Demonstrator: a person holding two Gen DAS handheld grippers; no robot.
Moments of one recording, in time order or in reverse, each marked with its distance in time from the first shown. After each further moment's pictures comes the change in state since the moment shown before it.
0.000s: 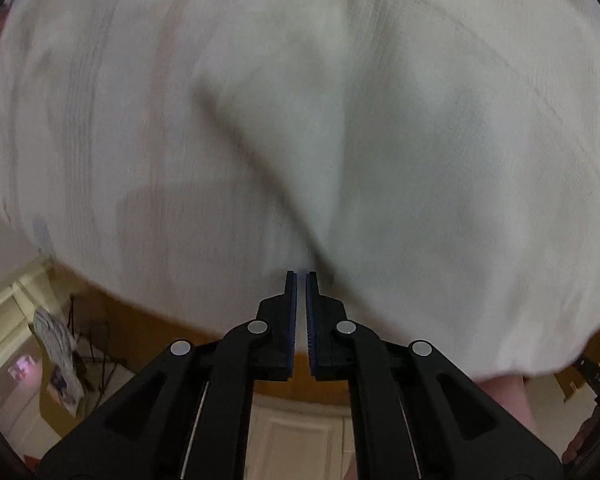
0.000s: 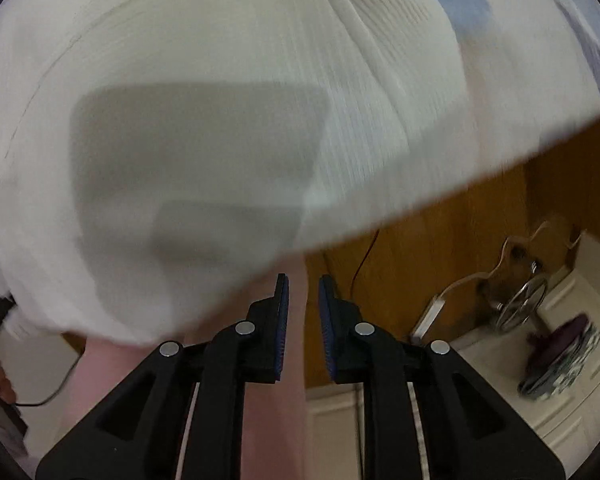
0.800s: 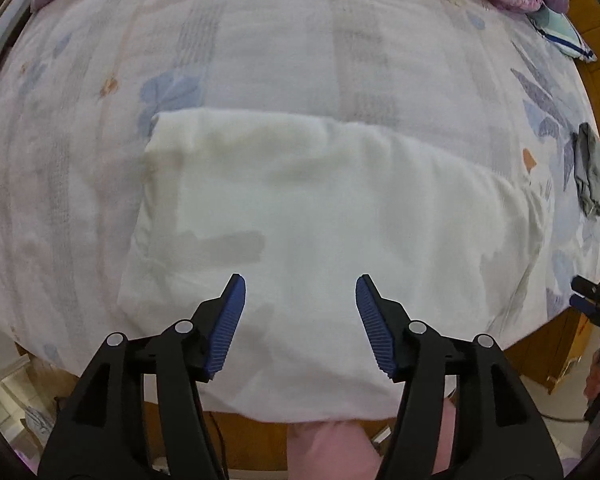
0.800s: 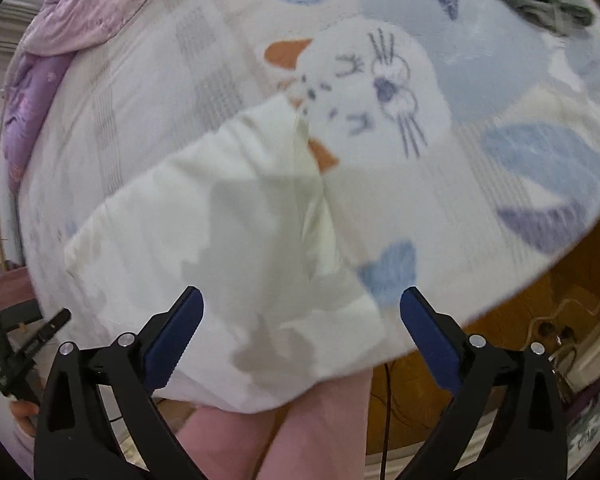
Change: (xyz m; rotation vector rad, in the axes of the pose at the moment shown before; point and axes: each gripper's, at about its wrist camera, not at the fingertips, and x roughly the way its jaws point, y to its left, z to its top) left arm -0.180 -0.130 0.060 0.193 -0.344 -0.160; right arm -0.156 -0.045 0.101 -0.049 -0.265 0.250
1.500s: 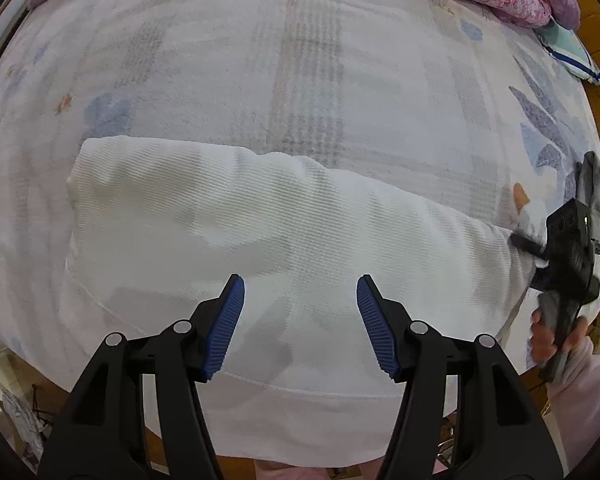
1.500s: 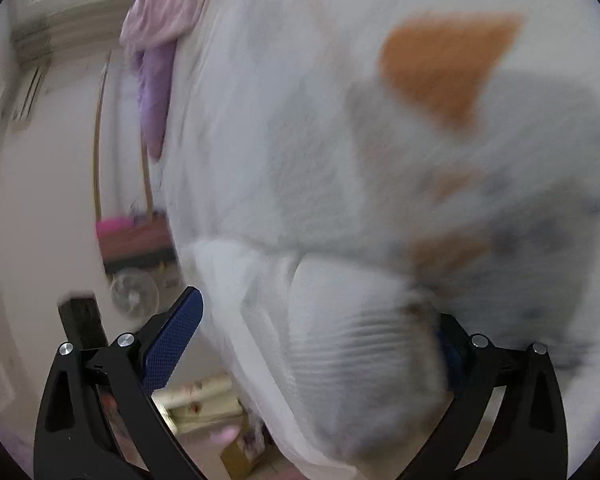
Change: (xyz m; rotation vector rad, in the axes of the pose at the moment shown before) left arm 0.051 -0.058 0.040 -0.062 -0.025 -0.005; right arm 0.116 0.017 0.093 -0.325 0.176 0.631
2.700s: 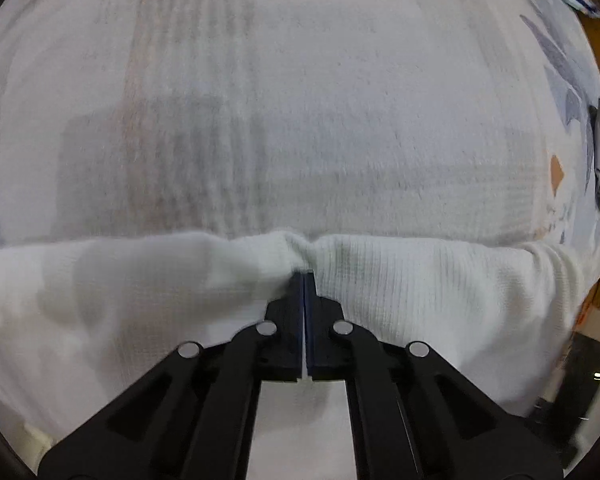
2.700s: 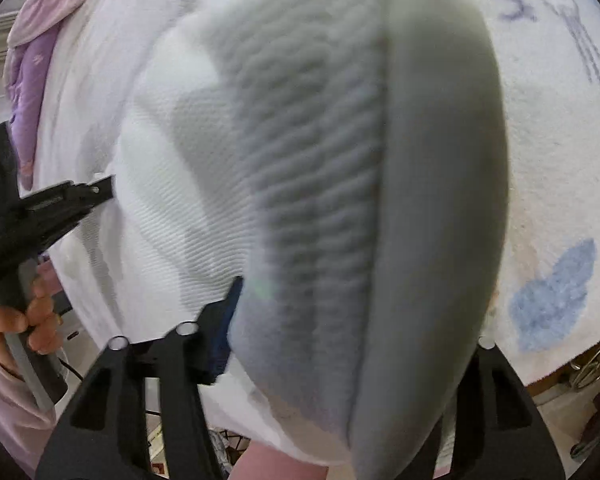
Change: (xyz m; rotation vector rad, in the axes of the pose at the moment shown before) left arm 0.109 -0.045 0.073 0.189 0.248 -0.051; right arm 0.014 0.045 -0.109 0.407 -0.067 -0.417
